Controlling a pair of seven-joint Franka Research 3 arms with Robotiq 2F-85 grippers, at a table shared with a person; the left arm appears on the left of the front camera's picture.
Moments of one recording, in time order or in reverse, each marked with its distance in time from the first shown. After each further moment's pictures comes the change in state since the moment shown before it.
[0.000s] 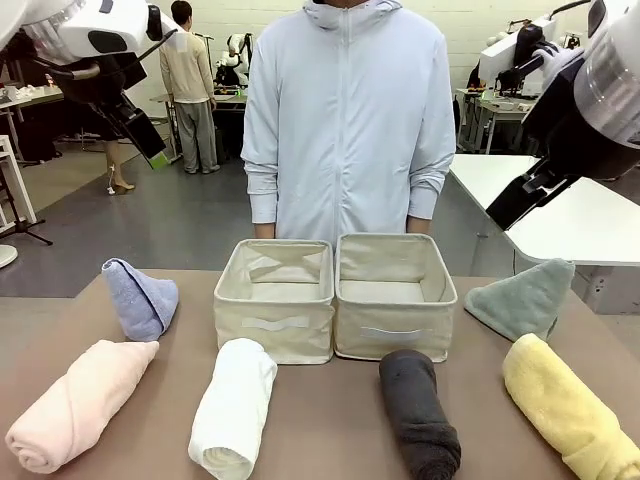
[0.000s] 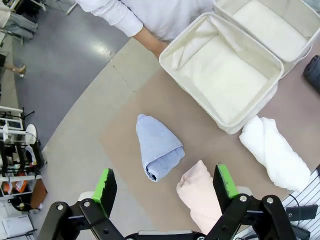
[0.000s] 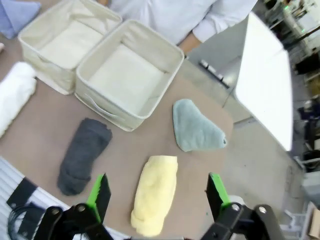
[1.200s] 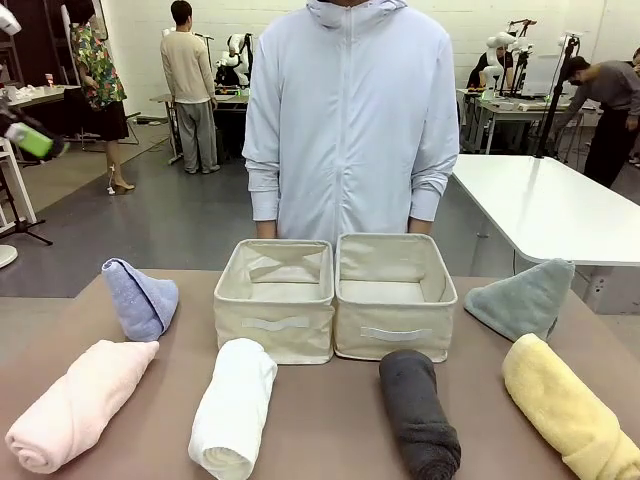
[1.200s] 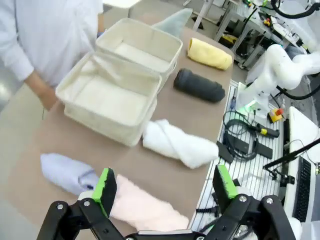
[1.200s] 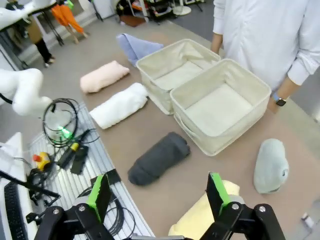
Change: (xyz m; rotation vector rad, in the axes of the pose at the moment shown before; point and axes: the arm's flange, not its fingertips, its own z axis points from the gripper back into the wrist) left arm -0.151 0.154 -0.022 -0.806 -0.364 0.003; right arm -0.116 -0.220 -0.035 0.831 -0.321 -0.065
